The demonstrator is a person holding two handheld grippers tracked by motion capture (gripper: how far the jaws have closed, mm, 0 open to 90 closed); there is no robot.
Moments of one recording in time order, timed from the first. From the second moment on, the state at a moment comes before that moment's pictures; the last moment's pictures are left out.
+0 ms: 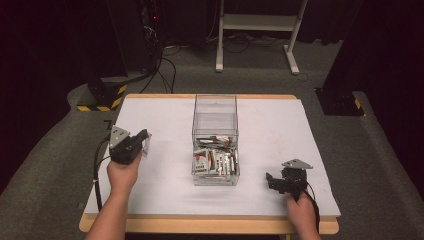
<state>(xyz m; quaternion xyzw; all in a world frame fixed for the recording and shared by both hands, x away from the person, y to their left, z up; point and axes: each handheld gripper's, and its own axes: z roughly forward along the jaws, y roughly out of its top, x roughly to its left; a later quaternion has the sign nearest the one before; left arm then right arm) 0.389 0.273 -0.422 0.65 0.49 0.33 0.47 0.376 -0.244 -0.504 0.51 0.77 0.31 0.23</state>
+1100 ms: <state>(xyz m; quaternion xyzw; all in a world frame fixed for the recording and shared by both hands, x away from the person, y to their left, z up) 0.424 0.278 -0.459 0.67 0.52 0.33 0.42 0.376 -0.243 -0.504 0.52 0.77 0.31 0.22</state>
